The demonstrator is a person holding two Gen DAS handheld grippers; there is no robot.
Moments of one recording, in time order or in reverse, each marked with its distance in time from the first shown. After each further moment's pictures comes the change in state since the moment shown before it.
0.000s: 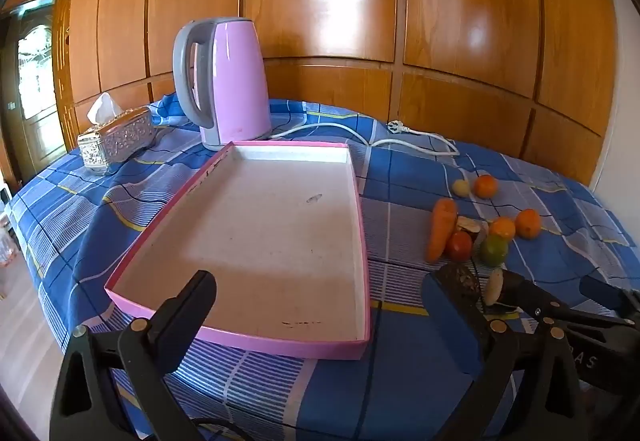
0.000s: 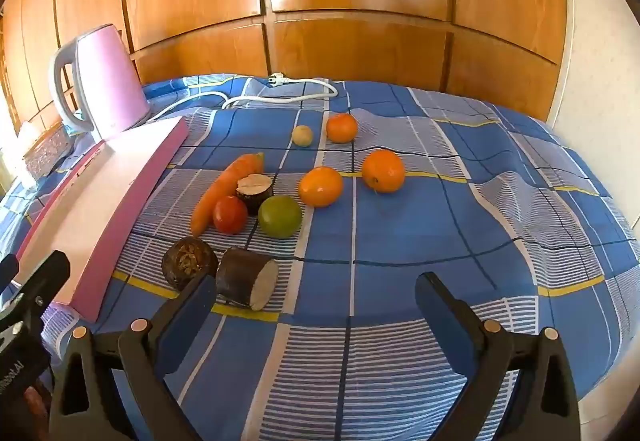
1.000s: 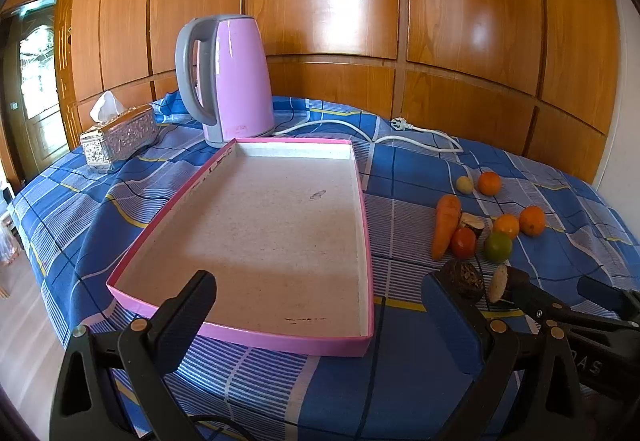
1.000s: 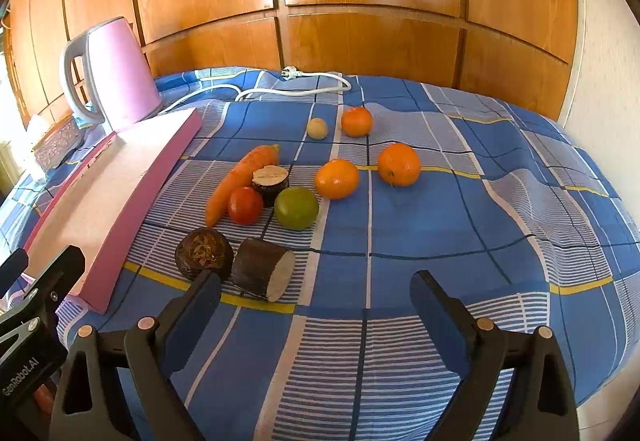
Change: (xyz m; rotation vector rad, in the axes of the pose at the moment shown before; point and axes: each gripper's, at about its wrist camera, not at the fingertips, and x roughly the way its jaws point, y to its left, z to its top) left arm 0.006 0.000 -0.003 0.022 0.025 0.030; right arm -0.001 0.005 0.000 -0.022 0.011 0.028
